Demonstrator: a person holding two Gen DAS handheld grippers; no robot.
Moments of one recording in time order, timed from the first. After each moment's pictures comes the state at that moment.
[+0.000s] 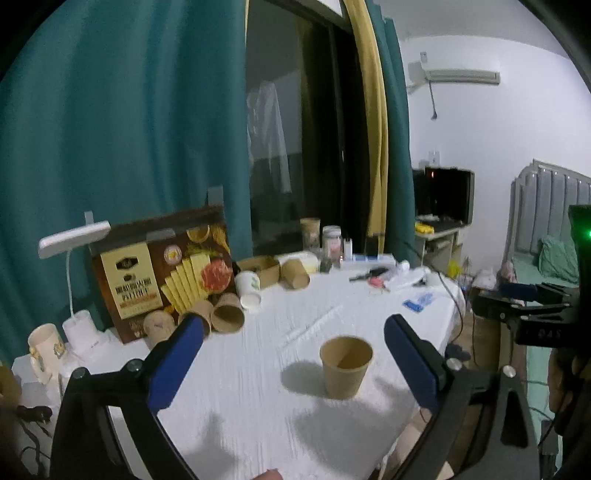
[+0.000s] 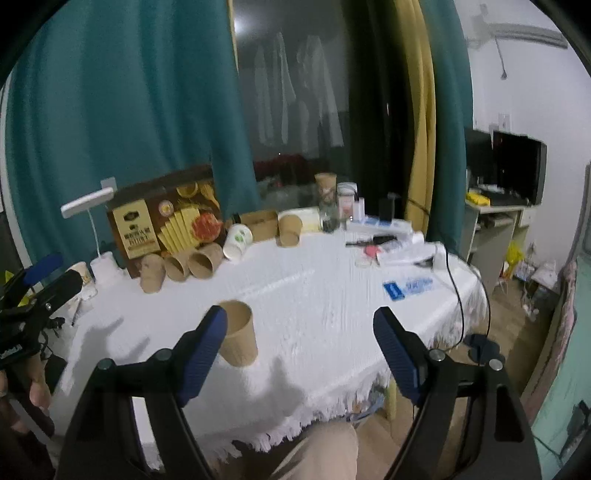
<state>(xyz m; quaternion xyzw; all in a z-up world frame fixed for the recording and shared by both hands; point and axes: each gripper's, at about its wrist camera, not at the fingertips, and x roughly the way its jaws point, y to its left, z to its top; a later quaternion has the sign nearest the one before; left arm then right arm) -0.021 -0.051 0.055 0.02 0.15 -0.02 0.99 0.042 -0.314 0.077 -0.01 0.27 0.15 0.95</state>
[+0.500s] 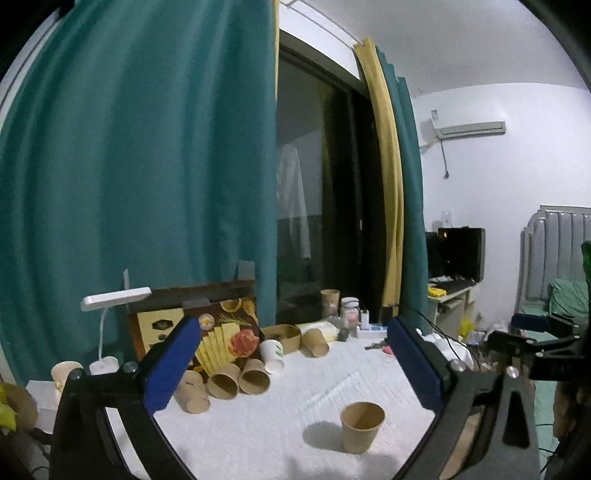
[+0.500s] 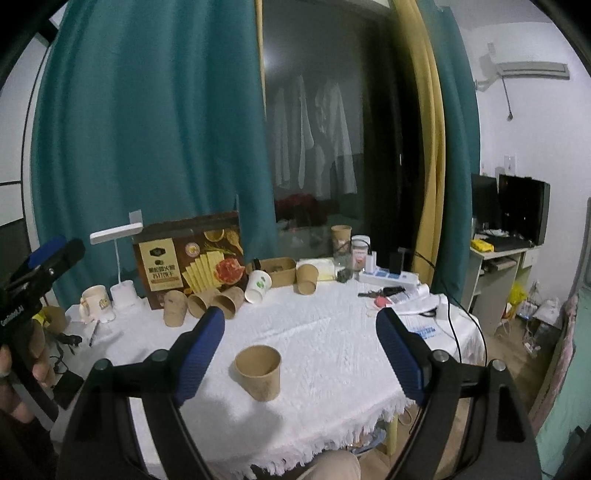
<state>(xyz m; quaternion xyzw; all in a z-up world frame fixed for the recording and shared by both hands) -0.068 -0.022 0.111 0.00 0.03 0.01 1.00 -0.003 -0.292 0.133 -0.02 0.18 0.17 0.97</state>
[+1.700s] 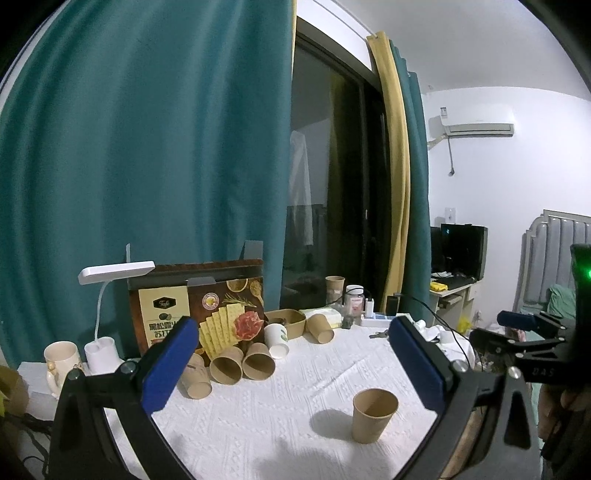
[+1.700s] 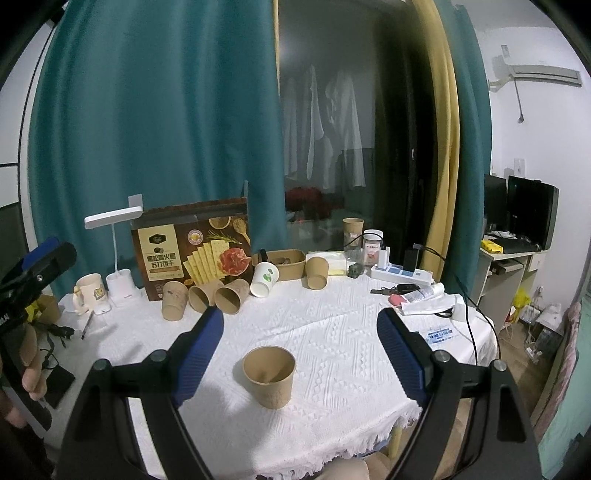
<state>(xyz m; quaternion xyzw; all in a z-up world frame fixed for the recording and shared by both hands) -0.054 0.007 0.087 -0.02 0.06 0.01 1.00 0.029 -0.253 0.106 -0.03 0.20 0.18 0.96</state>
